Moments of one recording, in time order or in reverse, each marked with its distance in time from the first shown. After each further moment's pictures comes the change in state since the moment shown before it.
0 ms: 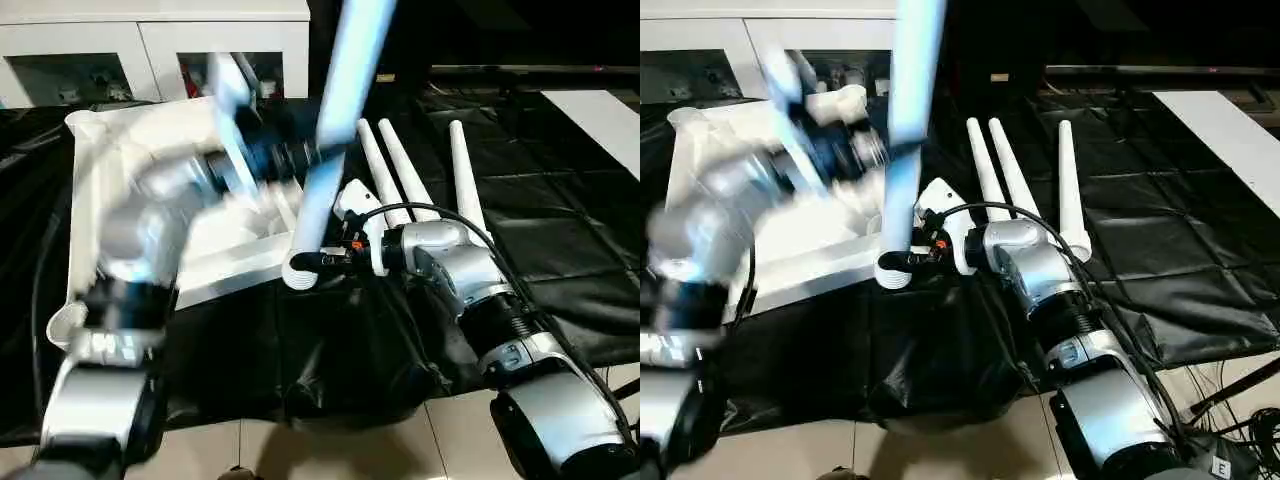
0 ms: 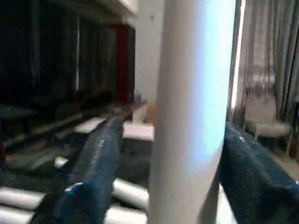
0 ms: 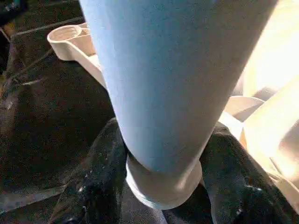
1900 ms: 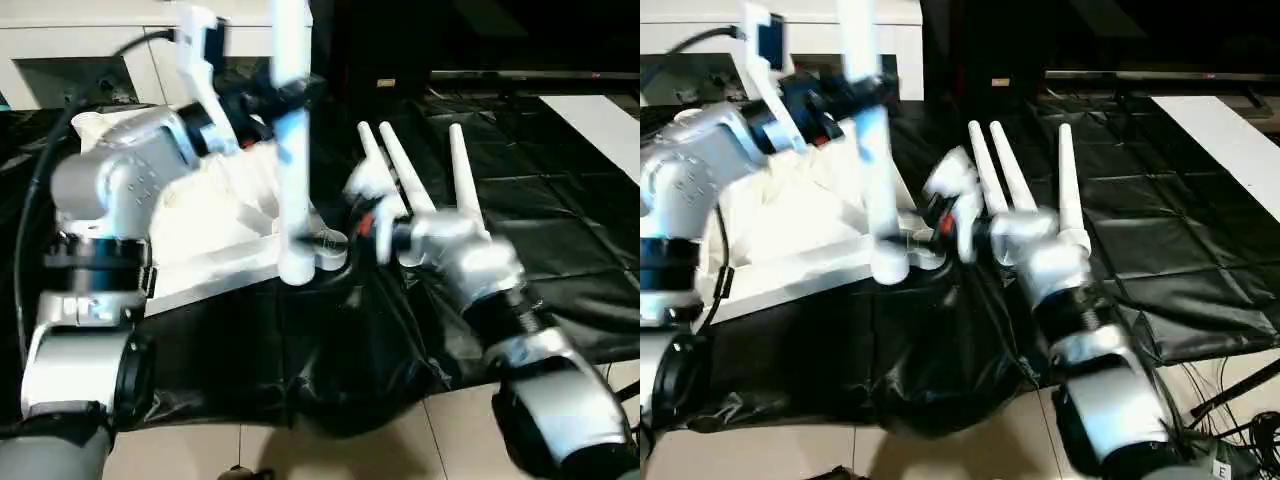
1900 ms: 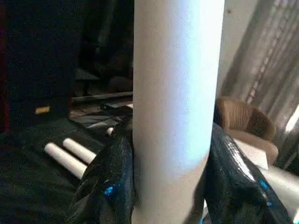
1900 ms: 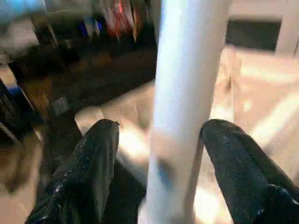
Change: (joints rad) left arm -0.118 0.066 0.106 0.126 -0.026 0.290 0.275; right arm -0.069 -0.021 -0.186 -0.110 0.243 0.157 0.037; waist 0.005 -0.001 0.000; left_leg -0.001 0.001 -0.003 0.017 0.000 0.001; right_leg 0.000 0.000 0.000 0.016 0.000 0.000
